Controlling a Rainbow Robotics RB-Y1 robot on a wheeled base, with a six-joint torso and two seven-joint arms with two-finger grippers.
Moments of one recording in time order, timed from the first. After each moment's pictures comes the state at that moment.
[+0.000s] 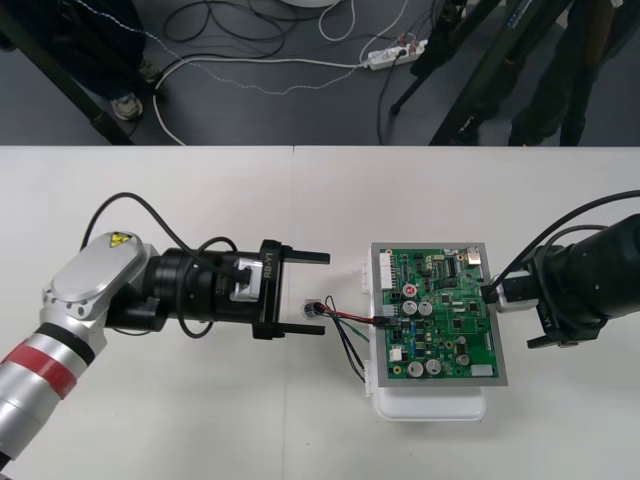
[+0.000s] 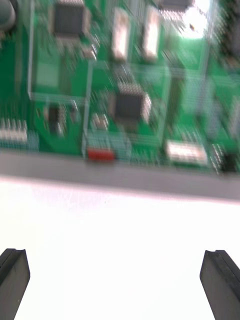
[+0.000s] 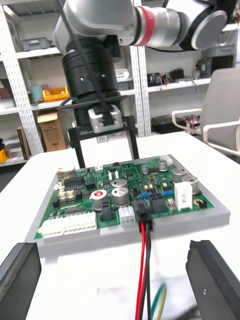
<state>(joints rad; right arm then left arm) -0.22 -0.83 0.13 -1.97 2.15 -1.57 -0.35 -0.41 0.46 -0.40 -1.24 -0.99 -1.32 -0.59</state>
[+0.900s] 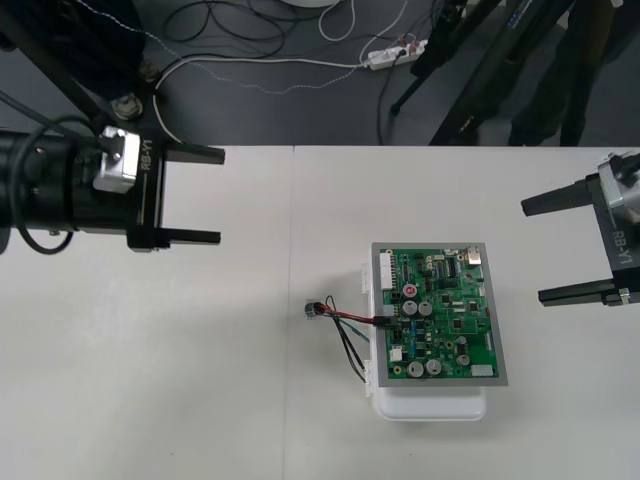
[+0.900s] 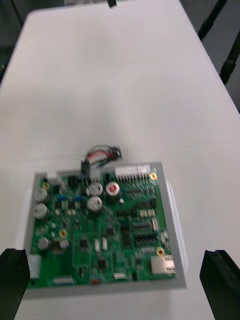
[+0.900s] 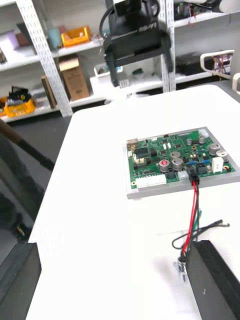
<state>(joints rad) -0.19 -0.87 -0.24 -1.95 1.32 -1.57 -0.43 -0.37 0.76 -0.02 -1.74 -1.16 -1.32 -0.01</state>
